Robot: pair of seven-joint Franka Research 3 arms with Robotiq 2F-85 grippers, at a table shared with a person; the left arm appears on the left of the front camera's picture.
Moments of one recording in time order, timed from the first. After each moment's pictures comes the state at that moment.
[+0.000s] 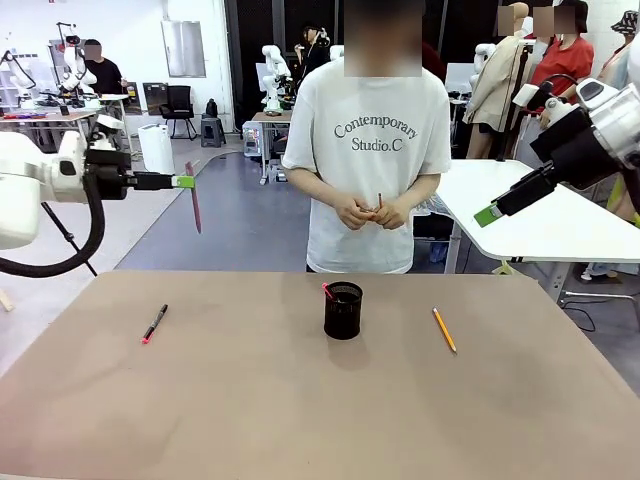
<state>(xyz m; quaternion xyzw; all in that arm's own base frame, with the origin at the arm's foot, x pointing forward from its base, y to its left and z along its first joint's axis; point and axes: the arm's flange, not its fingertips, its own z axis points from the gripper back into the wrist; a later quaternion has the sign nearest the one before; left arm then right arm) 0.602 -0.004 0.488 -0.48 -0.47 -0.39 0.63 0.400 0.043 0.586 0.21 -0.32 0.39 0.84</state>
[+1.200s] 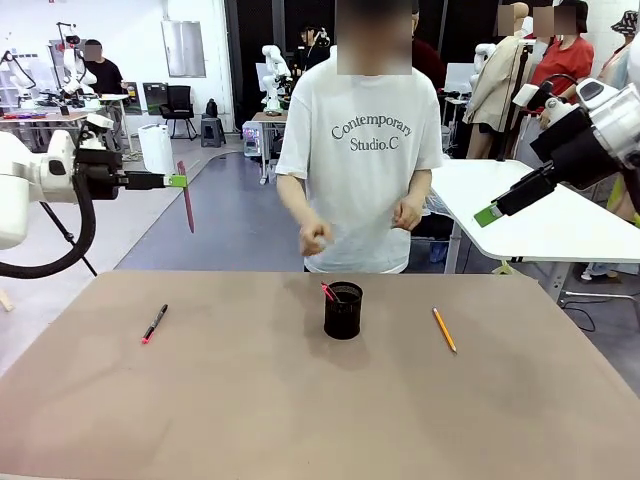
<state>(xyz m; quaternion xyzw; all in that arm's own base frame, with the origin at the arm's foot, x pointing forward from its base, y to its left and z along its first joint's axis) 0.596 0.005 0.489 -0.48 -0.48 -0.39 0.63 0.400 0.043 0.586 0.21 -0.32 0.39 0.84</state>
